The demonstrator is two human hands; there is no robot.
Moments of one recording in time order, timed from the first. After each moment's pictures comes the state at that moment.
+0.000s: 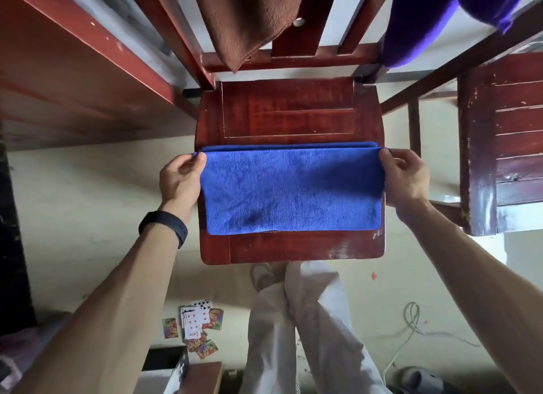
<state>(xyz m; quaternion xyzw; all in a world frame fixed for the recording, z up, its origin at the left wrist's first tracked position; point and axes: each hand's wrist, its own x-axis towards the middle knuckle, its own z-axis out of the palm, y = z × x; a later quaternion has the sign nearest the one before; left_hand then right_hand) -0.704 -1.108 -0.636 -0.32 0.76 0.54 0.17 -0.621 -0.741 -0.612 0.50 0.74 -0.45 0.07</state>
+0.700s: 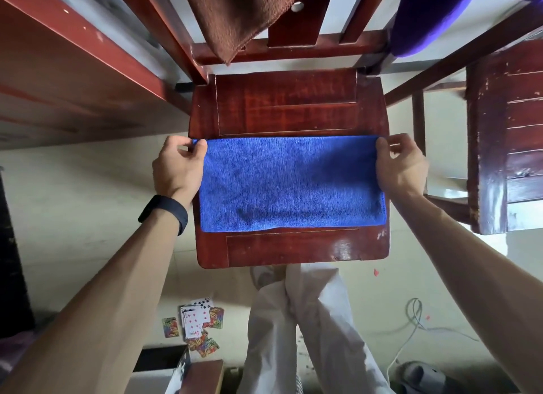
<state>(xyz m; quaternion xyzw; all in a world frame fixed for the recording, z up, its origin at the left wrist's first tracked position) -0.727 -1.094 -0.640 -0.24 0.91 0.30 0.12 -0.636 -0.744 -0.638 0.43 0.84 -0.32 0.05</state>
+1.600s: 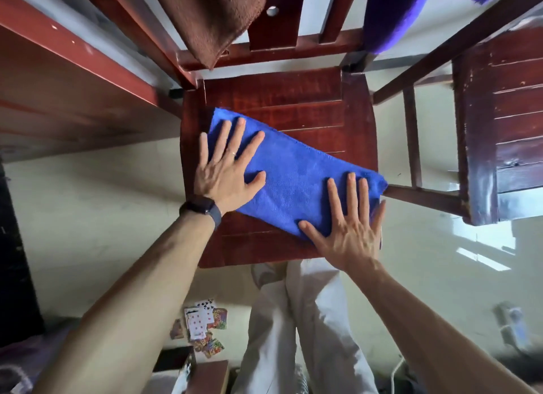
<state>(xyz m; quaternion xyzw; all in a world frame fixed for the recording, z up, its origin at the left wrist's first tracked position) -0.697 -1.040 -0.664 0.27 0.95 0.00 0.12 -0.515 -0.823 -0.654 0.17 0.97 -0.09 0.17</state>
